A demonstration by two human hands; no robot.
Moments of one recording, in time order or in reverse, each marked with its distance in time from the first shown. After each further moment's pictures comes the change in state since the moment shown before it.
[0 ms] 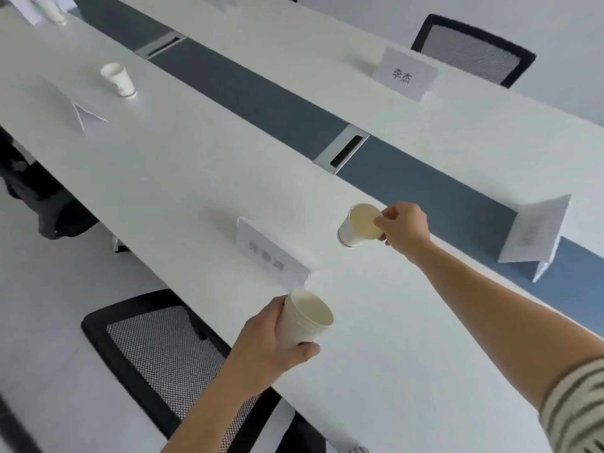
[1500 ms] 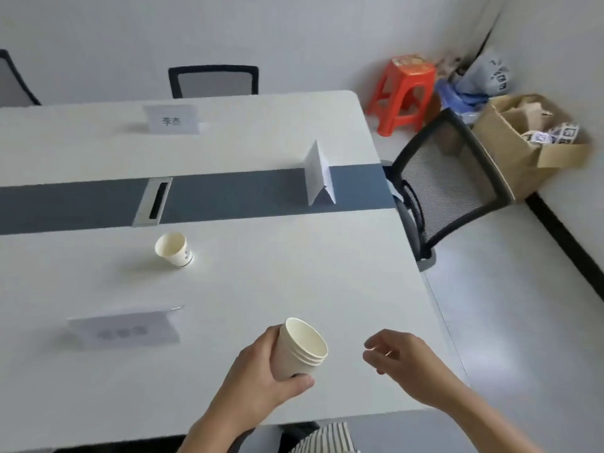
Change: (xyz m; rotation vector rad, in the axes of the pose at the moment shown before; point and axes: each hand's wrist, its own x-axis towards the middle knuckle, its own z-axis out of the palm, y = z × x) left_hand -0.063 0.065 0.126 0.307 -0.570 0.306; right_hand -0.355 0.210 -0.100 0.168 0.003 0.342
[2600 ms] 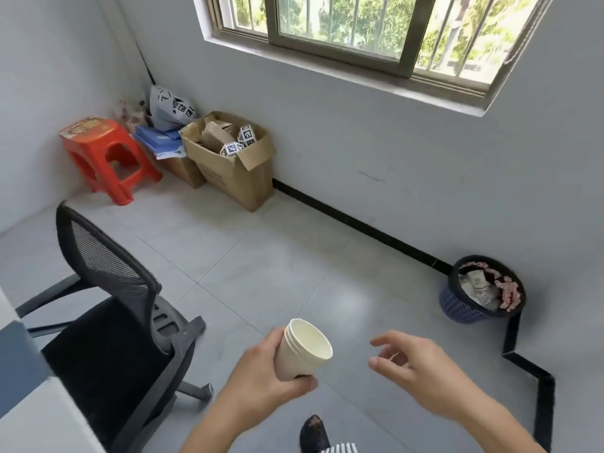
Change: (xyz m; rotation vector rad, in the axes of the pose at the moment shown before) left_hand 0.165 0.371 0.488 0.320 -0.717 0.401; right_hand -0.189 0.372 -0.365 0.220 0.589 0.415
